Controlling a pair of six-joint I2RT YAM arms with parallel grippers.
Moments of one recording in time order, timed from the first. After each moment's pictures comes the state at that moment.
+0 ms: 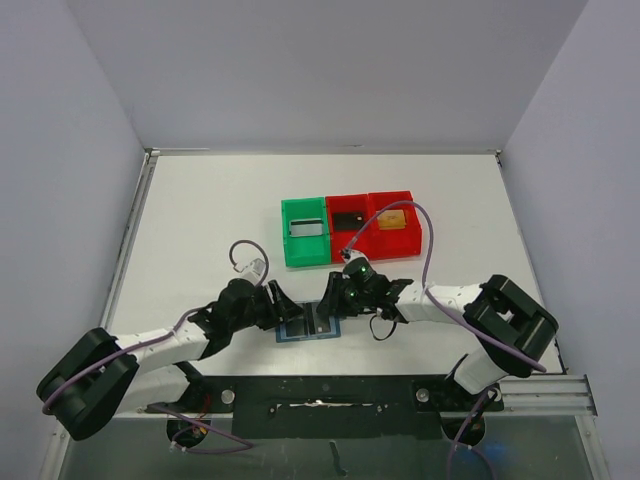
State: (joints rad) left arm -0.70 1.14 0.22 0.36 0.15 -1.03; right arm 0.84 1.53 0.64 0.06 -0.12 0.83
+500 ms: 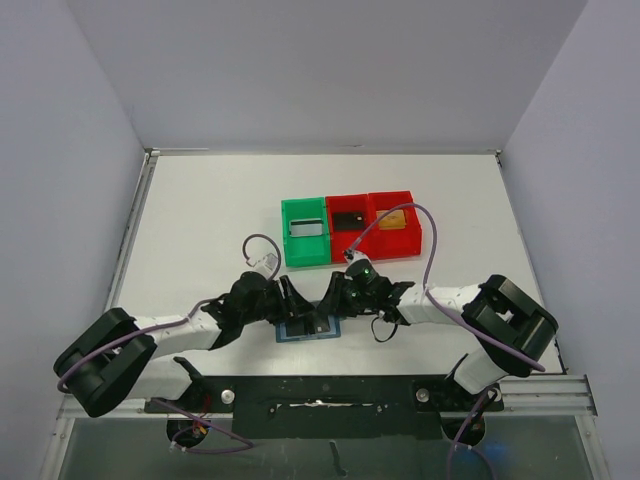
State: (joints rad) left arm -0.75 1.28 0.31 0.40 0.17 -1.04; right arm 0.83 1.54 0.61 0.14 -0.12 0.87
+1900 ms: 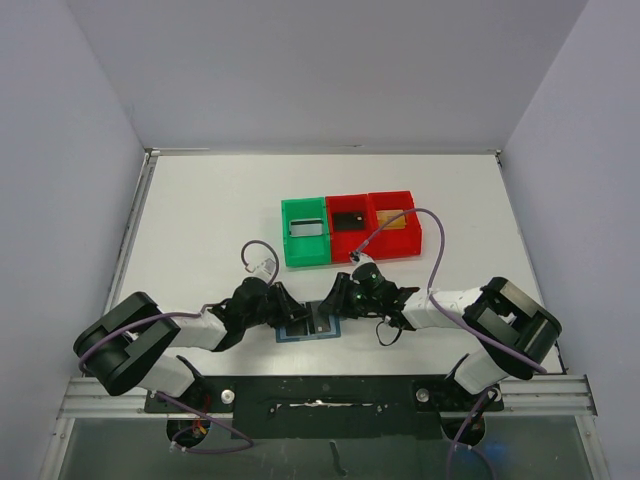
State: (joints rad) left arm -0.75 1.43 0.26 0.59 0.15 -1.10; right arm 0.82 1.52 0.52 0.27 -0.15 0.93
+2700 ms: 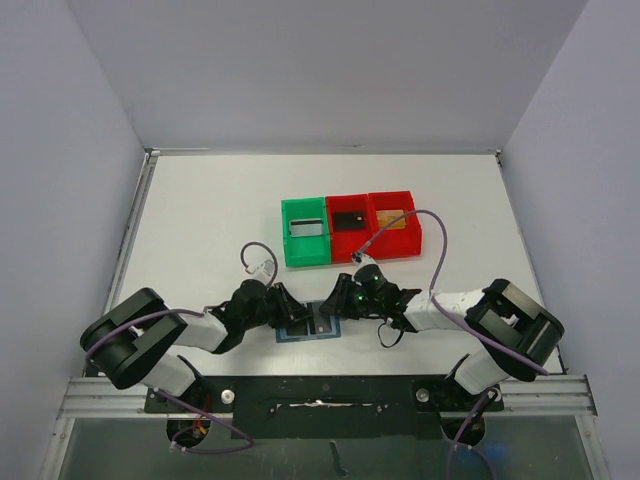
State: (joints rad) left arm -0.75 1.47 0.23 0.69 0.17 -1.12; right arm 0.82 1.51 0.51 0.28 -0.14 0.93
